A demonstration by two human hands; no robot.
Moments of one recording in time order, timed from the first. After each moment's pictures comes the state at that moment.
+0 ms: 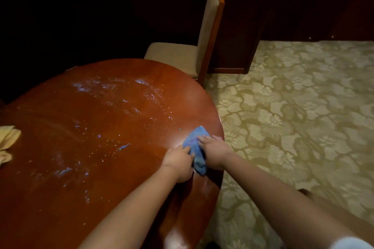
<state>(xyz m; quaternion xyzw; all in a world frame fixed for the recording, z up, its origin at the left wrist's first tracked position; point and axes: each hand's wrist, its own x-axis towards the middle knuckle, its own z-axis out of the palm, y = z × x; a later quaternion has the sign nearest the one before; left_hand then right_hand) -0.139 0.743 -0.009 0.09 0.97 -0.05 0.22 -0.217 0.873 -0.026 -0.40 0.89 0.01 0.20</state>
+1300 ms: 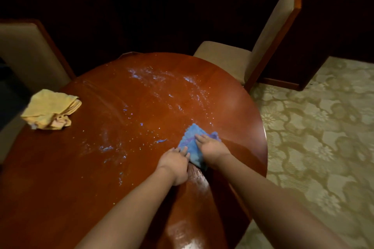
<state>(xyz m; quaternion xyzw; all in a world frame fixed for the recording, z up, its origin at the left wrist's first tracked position) -0.111 0.658 -0.002 -0.08 0.96 -0.04 0.28 -0.223 0.752 -0.033 -0.51 0.84 0.05 0.20</state>
